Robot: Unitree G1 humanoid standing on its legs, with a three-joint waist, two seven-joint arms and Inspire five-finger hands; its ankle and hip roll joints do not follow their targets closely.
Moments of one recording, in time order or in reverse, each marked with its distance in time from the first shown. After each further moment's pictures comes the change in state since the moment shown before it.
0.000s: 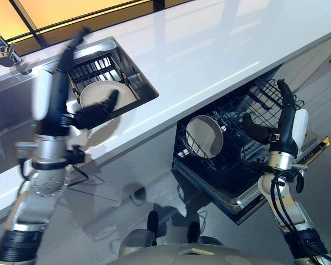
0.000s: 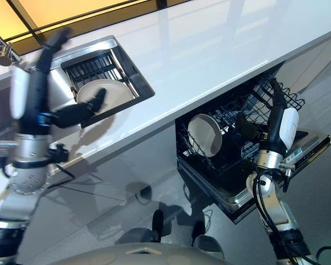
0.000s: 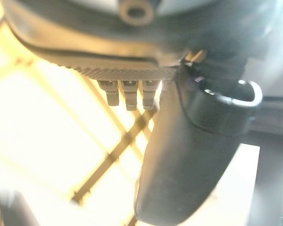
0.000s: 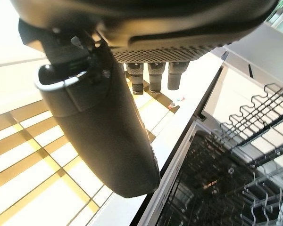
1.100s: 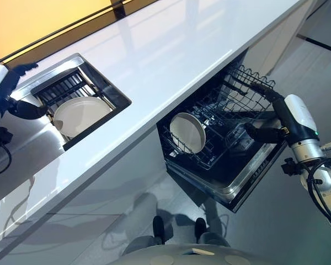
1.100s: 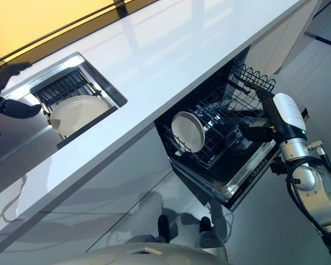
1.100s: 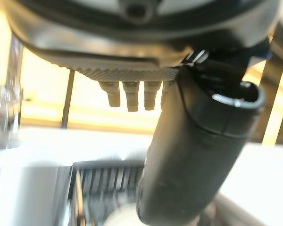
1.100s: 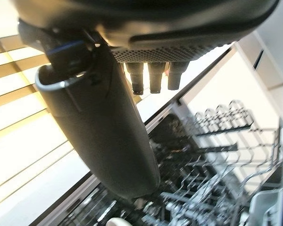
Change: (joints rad) left arm -0.151 0.420 -0.112 0.593 -0.223 0.346 -0.506; right arm 0.083 -0.398 -0.116 -0.099 0.070 -0.010 0.449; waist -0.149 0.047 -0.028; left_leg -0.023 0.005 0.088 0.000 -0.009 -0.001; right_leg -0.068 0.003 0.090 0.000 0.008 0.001
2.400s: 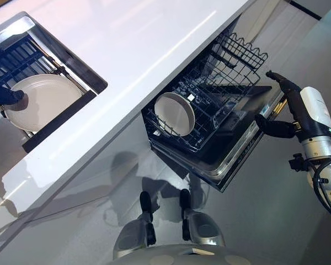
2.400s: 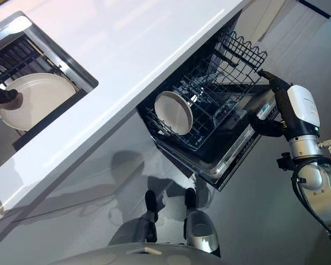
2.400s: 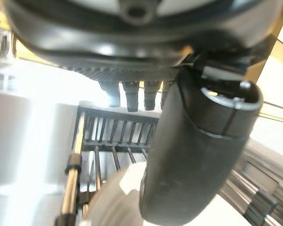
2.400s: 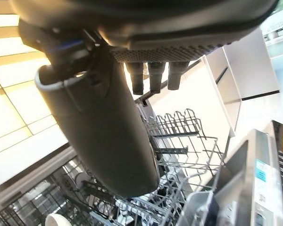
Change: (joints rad) left arm -0.311 0.057 -0.129 0.315 -0.071 -0.008 0.023; right arm 0.016 -0.048 -0.010 0.005 -0.004 -0.004 -0.101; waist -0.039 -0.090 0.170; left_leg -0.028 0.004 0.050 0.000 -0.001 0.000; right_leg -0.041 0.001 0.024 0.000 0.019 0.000
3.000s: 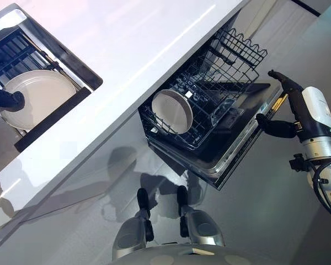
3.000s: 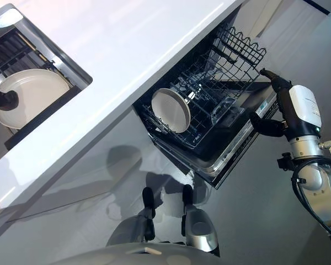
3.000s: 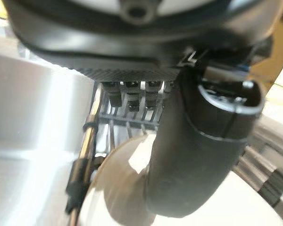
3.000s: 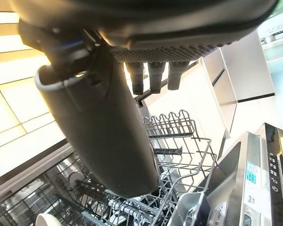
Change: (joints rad) left arm -0.016 0.000 -0.005 0.022 -0.040 0.085 -0.100; right arm 0.001 0.000 0.000 0.001 -0.005 0.000 -0.023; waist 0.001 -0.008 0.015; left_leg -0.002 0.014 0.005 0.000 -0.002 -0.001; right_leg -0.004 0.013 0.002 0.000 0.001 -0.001
